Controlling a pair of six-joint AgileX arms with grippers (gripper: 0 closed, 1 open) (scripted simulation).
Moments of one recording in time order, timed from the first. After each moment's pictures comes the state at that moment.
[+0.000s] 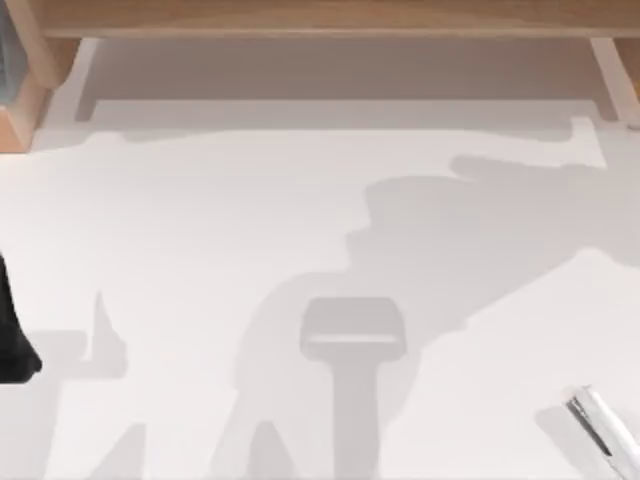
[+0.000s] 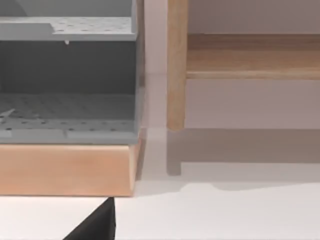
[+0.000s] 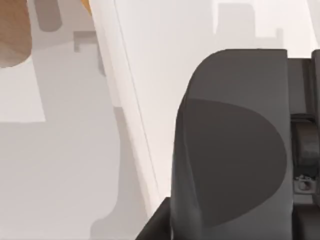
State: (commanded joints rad) left arm 0.00 0.00 0.00 0.00 0.00 0.00; right arm -0.29 1.98 1.96 -1.12 -0.06 -0.02
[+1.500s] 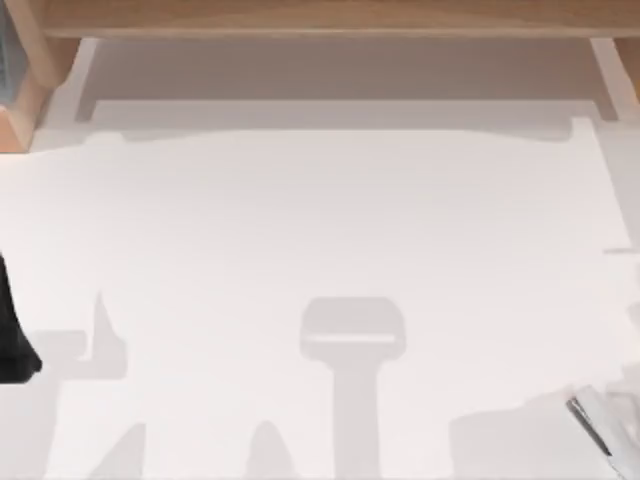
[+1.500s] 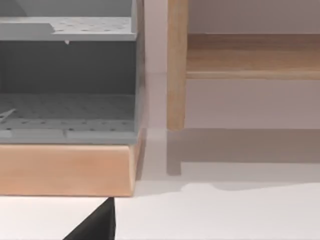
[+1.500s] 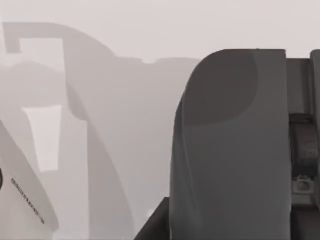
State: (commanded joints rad) left arm 0.00 0.00 0.00 0.00 0.00 0.00; right arm -0.07 1.25 0.61 -0.82 0.00 -0.07
